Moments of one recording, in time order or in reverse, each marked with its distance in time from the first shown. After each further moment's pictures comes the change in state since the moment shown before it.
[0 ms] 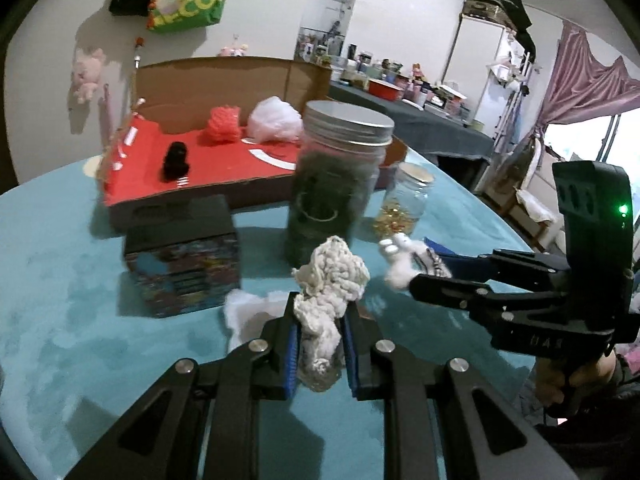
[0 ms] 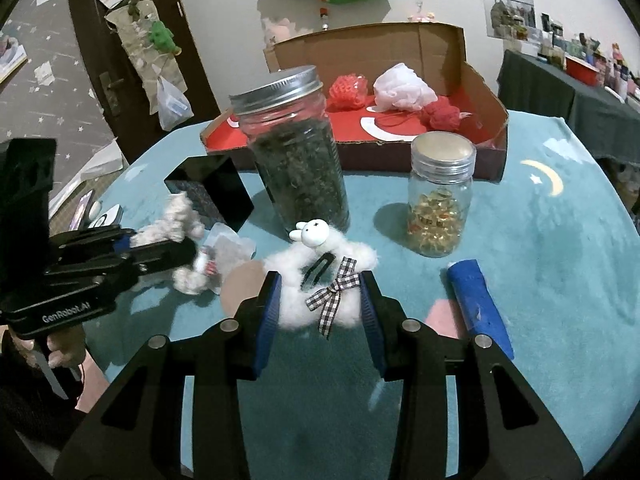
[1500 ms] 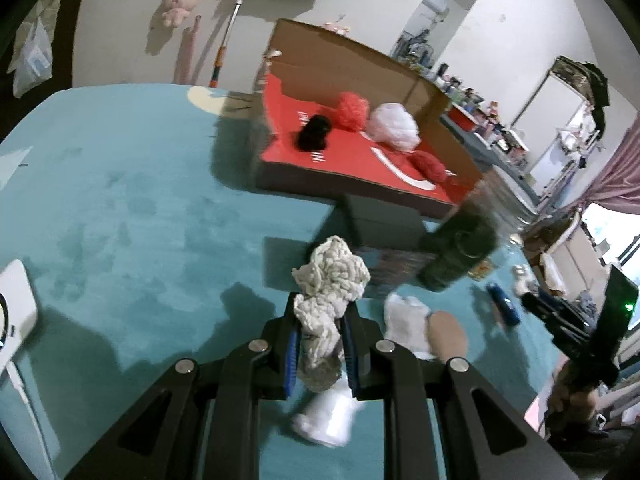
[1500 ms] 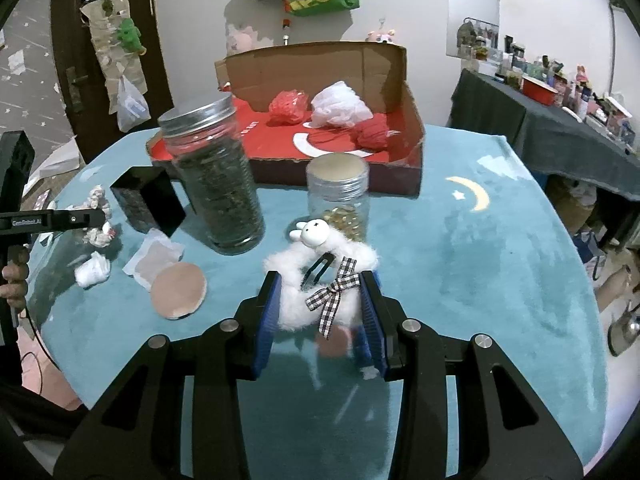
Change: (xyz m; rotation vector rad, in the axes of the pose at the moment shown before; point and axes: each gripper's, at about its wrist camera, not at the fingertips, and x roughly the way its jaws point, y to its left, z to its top) left arm -0.033 0.119 -0.005 -0.339 0.058 0.082; right arm -0.027 -0.038 0.002 -0.025 -0.040 -0.196
